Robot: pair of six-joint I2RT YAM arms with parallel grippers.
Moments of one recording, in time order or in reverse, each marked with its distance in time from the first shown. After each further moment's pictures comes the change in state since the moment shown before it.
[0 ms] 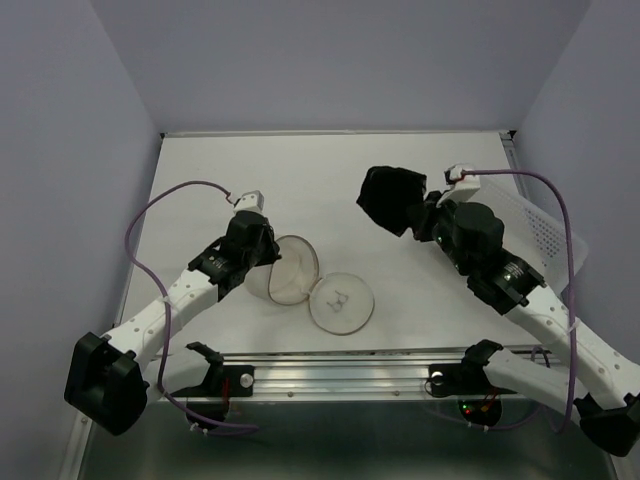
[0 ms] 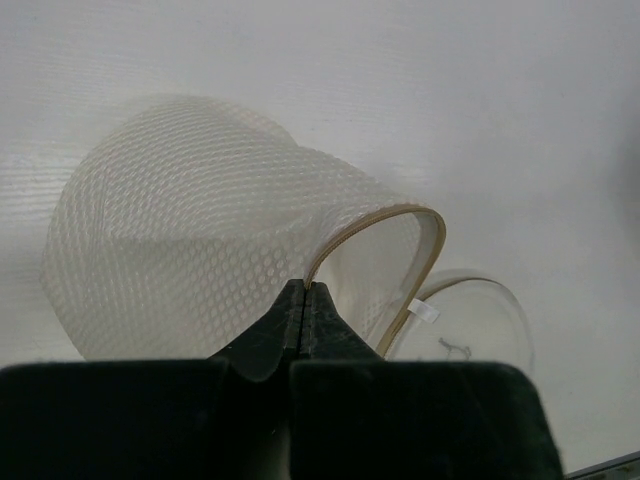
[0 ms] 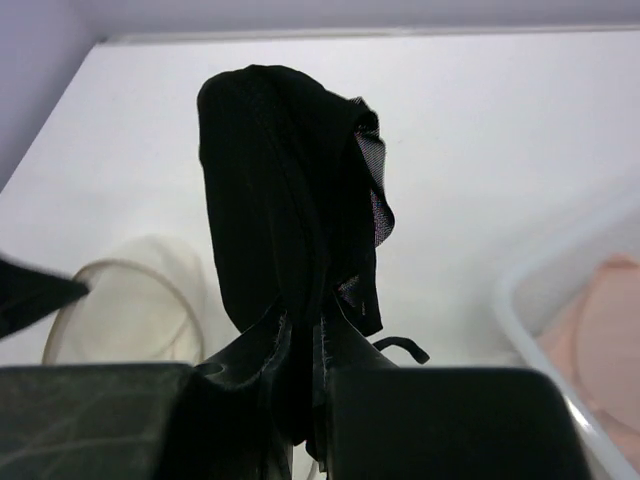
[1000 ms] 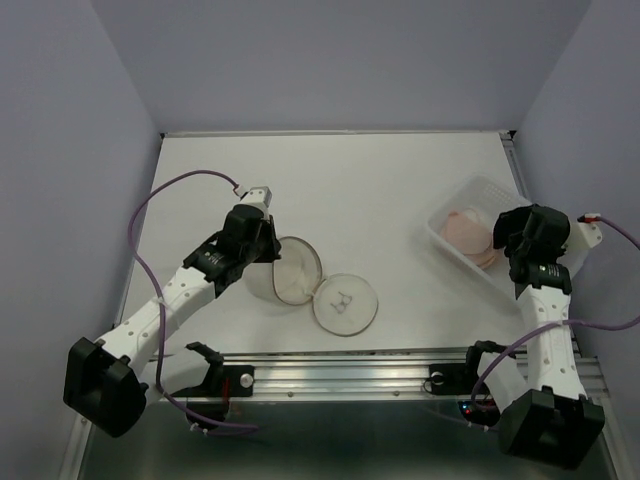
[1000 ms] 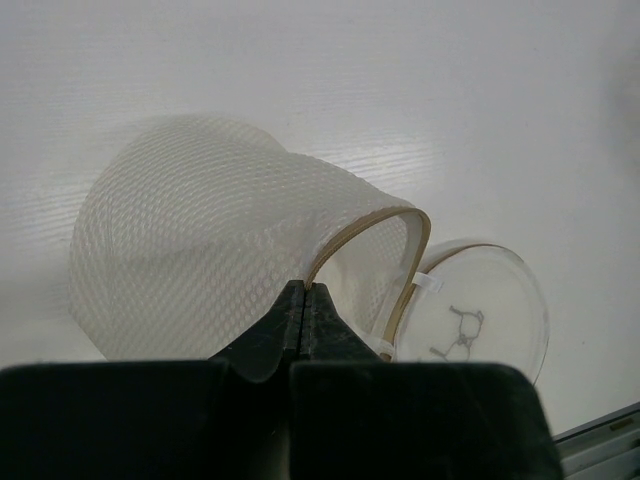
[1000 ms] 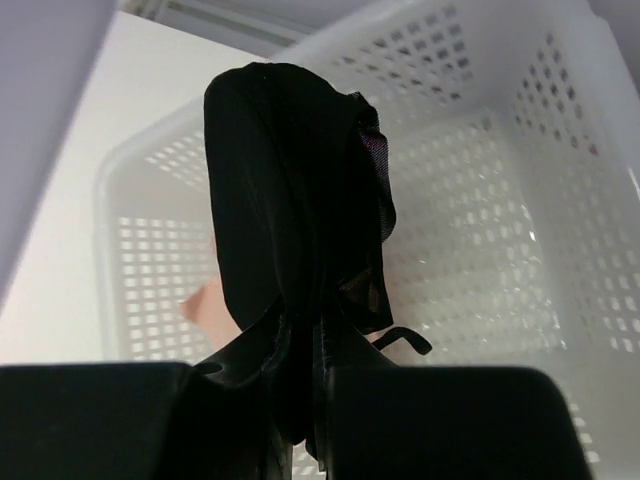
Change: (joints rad) left arm 0.002 -0.010 0.077 -0.089 0.085 0.144; right arm -0.930 -0.030 -0.163 -0.152 0.182 0.480
